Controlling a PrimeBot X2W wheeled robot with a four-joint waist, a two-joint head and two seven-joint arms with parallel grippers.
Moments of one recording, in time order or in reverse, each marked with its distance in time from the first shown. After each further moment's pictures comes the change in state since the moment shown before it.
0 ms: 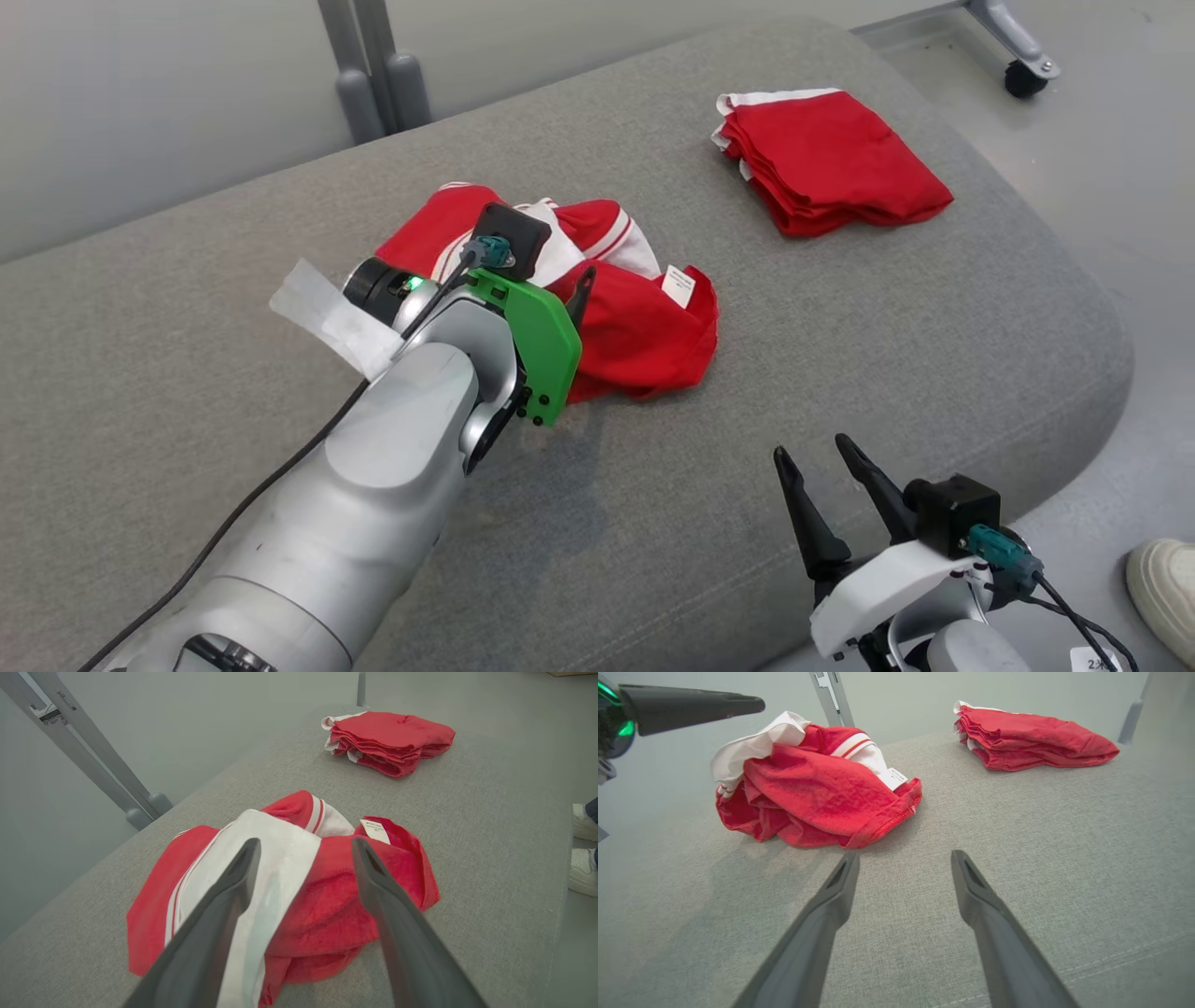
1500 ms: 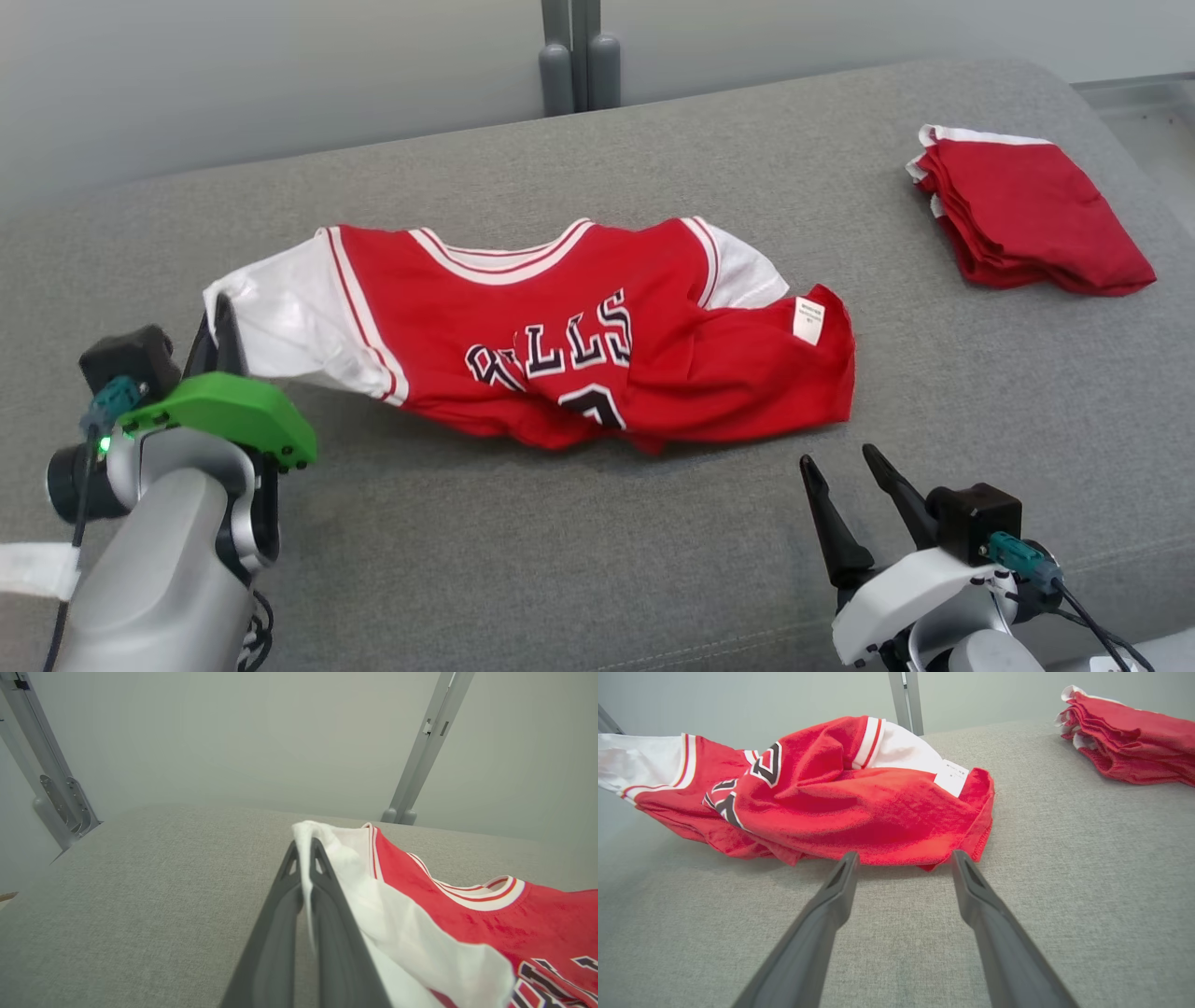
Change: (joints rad) left arm 0.312 0.272 0.360 -0.197 -0.213 0.265 -0.312; right arm 0.021 0.001 -0.055 -0.004 -0.024 0.000 0.016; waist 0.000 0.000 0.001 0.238
